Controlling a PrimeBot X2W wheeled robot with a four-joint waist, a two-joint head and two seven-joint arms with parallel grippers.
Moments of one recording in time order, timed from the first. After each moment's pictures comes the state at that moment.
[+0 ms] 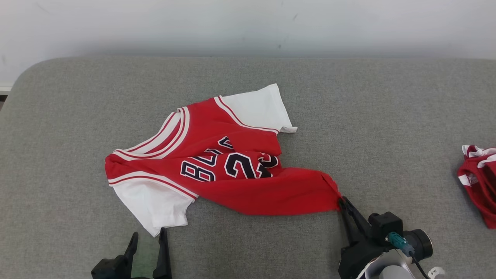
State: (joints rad) left arm -0.10 0.05 -0.11 0.44 -0.35 -0.03 -0.26; right arm -0.27 -0.09 0.09 0.62 0.01 0.13 -0.26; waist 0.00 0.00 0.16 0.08
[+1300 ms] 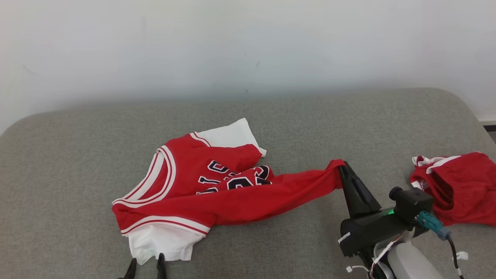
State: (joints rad) left arm -0.03 0.05 -0.08 0.48 -0.32 -0.06 -0.26; right arm -0.29 -0.22 0.28 0.35 0.46 0.13 -0.26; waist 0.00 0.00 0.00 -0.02
